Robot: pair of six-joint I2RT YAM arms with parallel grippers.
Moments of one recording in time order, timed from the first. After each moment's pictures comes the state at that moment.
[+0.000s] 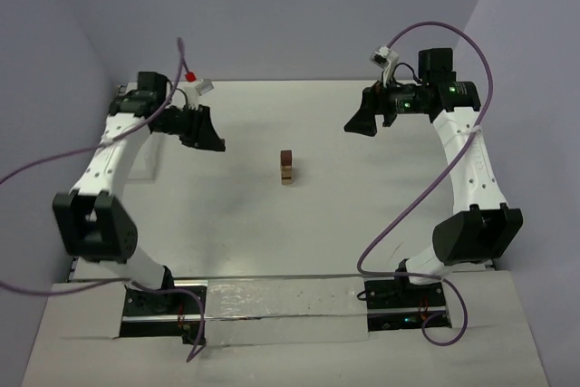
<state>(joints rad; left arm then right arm) -0.12 1.69 1.55 -1.00 0.80 0.22 0.01 1.52 1.68 -1.04 -0.93 -0.39</state>
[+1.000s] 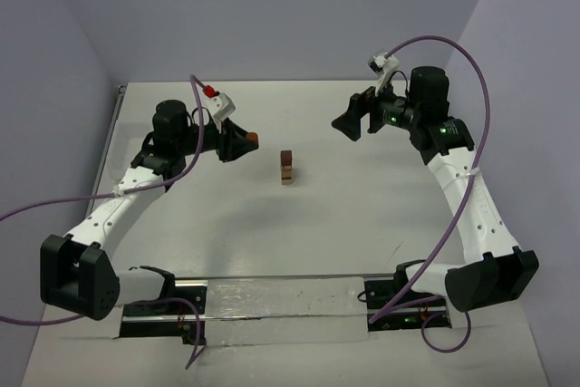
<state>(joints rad) -0.33 1.26 0.99 0.01 0.83 0.07 0.16 1.24 1.37 -0.54 -0.65 -0.09</state>
